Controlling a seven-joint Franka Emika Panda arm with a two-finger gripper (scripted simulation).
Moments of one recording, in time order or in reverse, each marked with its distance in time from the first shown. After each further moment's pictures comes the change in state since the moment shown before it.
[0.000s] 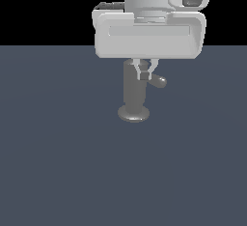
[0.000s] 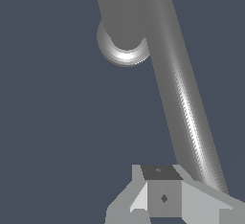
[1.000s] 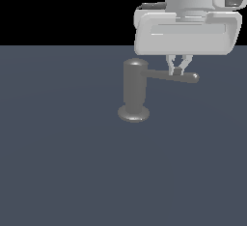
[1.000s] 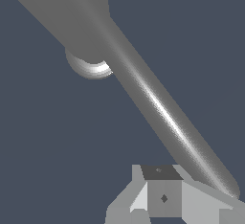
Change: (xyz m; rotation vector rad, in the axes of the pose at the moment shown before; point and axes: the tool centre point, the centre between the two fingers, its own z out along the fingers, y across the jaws) arm 0.027 0.077 -0.004 -0.005 0.016 -0.024
